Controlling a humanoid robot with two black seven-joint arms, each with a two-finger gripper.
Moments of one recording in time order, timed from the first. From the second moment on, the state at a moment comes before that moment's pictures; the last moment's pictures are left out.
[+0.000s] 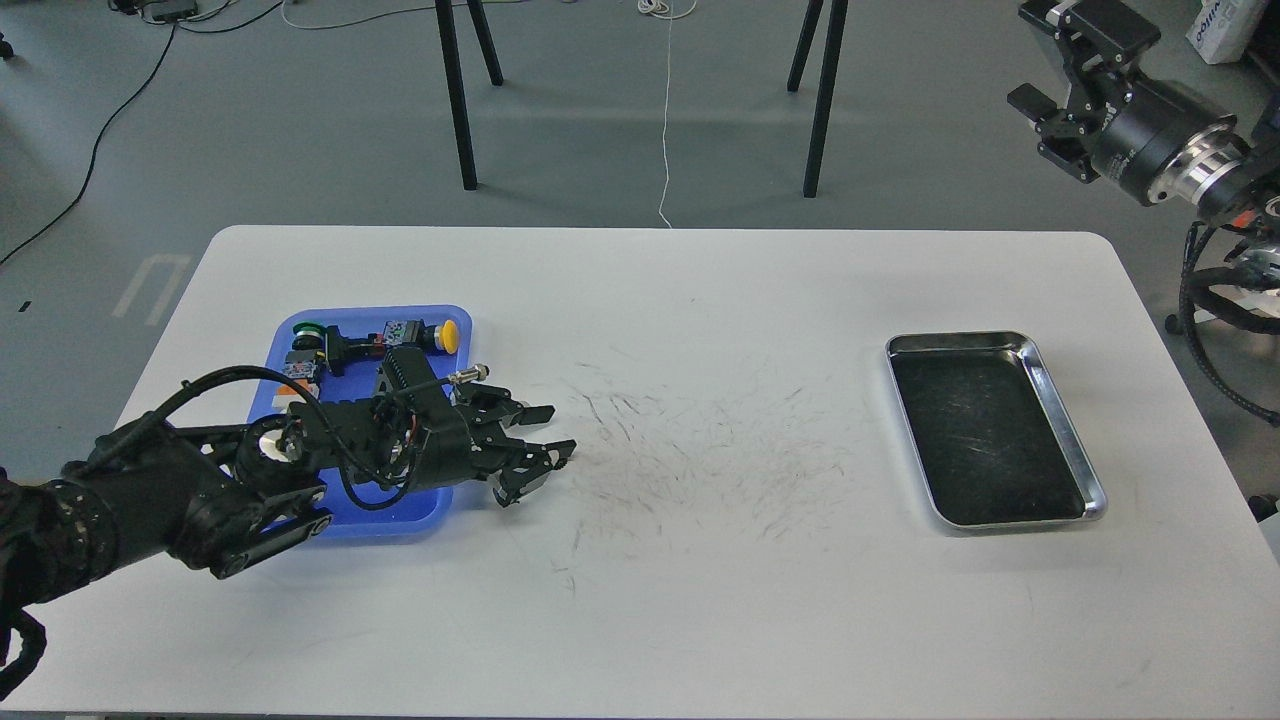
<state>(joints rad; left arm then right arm) -0.88 0.32 0.15 -0.75 1.83 0.33 -0.49 1.13 -0.67 0.15 0.74 -0.38 0.29 0.49</state>
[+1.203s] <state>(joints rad) -0.87 0.40 0.15 -0.86 1.83 0.34 -0.49 1.11 -0.65 0.10 0.74 -0.38 0.29 0.49</state>
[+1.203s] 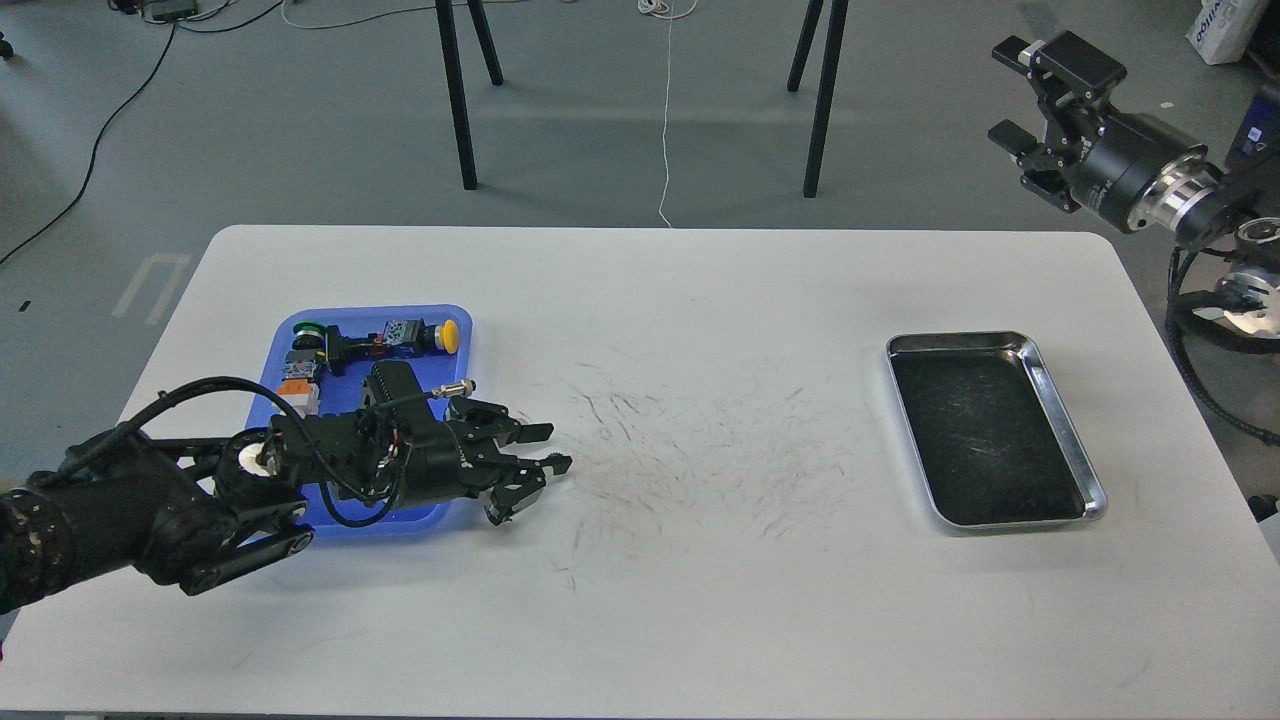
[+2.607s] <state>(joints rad) -0.85 0.32 0.17 -0.83 1.82 0.36 -0.49 1.09 -0.64 0.10 0.71 -0.39 0.29 0.49</state>
